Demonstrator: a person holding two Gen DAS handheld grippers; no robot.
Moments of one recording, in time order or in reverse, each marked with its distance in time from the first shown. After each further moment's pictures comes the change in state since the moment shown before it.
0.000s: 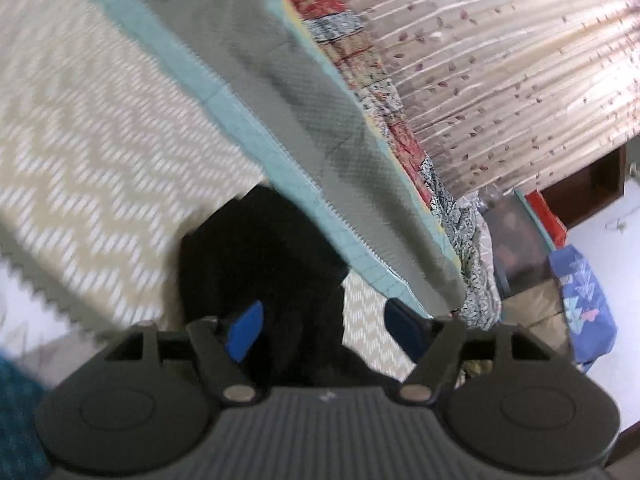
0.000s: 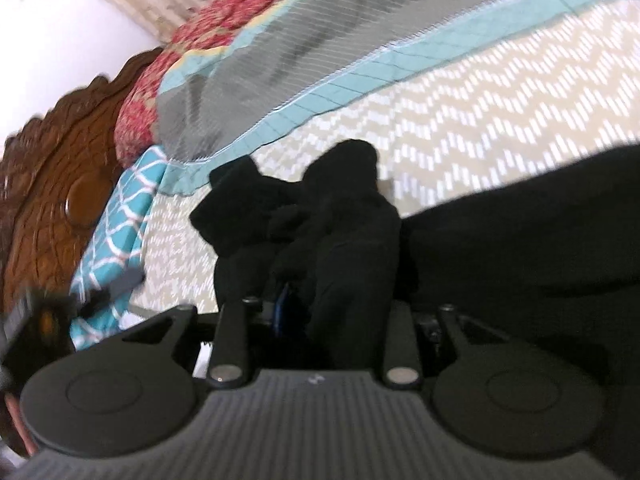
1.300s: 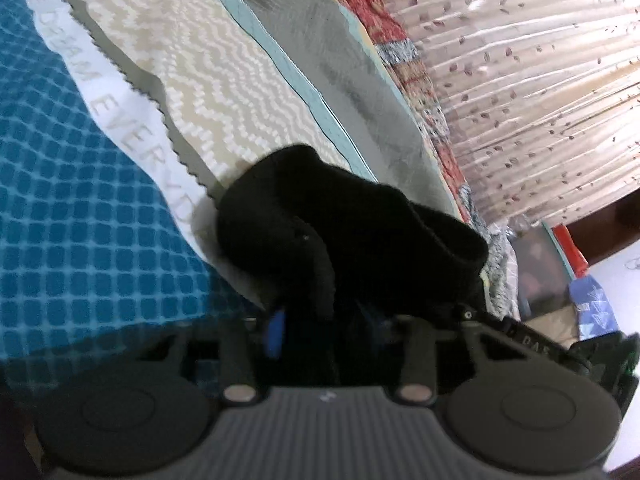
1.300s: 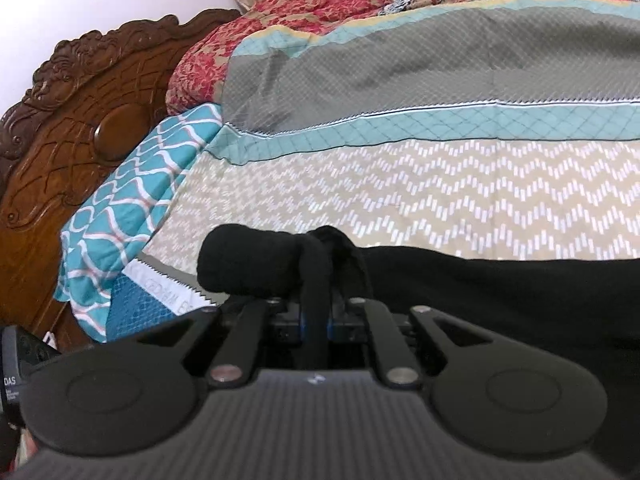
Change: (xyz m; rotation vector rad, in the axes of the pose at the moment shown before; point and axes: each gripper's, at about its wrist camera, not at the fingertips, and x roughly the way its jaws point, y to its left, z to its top) left arm -0.084 0.076 -0.062 -0.149 -0.063 0.053; right arm -0.005 0.106 -0.027 -0.308 -0.021 -0.027
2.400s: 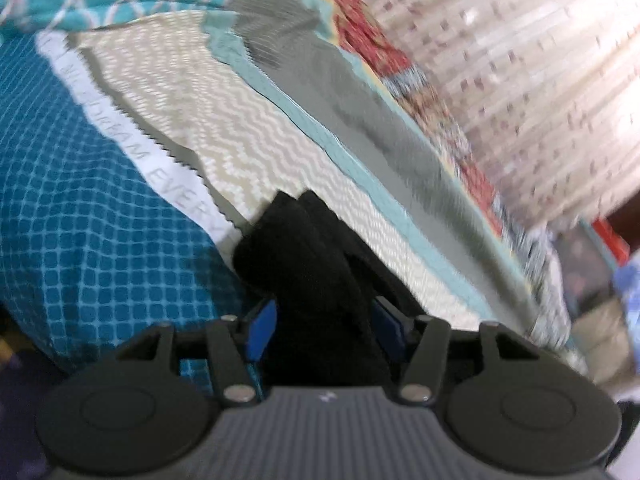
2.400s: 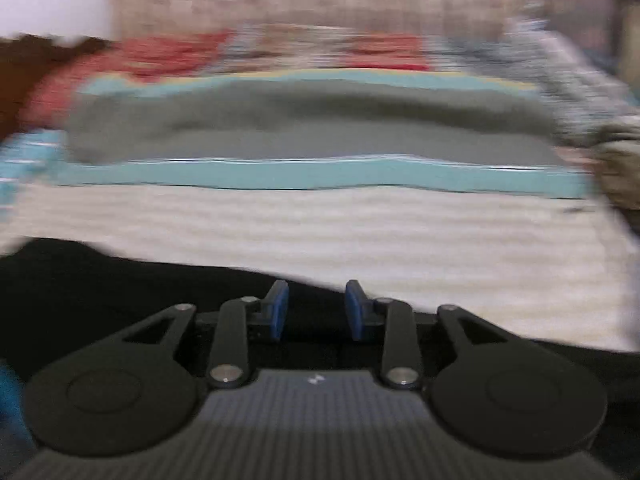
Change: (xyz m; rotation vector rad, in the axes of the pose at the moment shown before) left arm -0.067 -0.041 -0.021 0.101 -0.141 0.181; right arm -0.150 -0.129 -0.044 -0.109 -0.116 -0.290
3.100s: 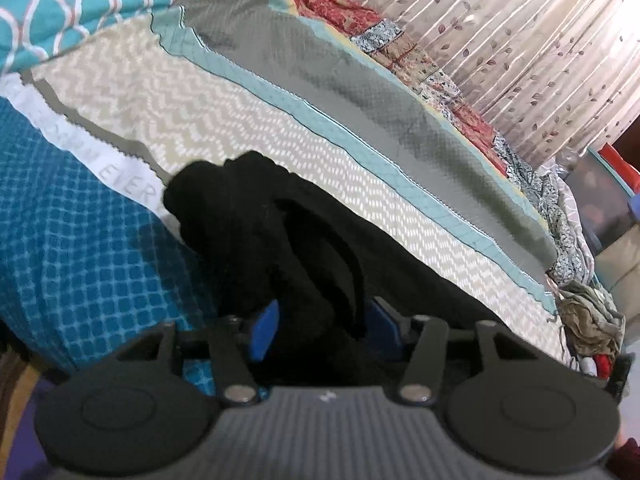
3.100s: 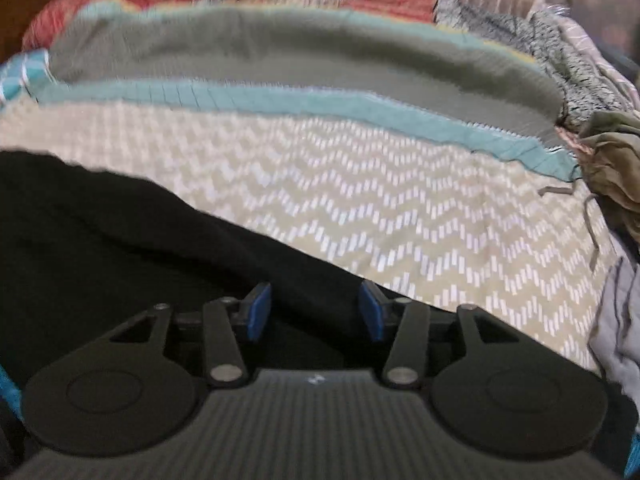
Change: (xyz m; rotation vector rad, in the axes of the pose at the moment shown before) left arm 0.025 -0.069 -0.024 0.205 0.105 0.079; right arm 0.030 -0.111 -0.023 -0.125 0.215 -0.216
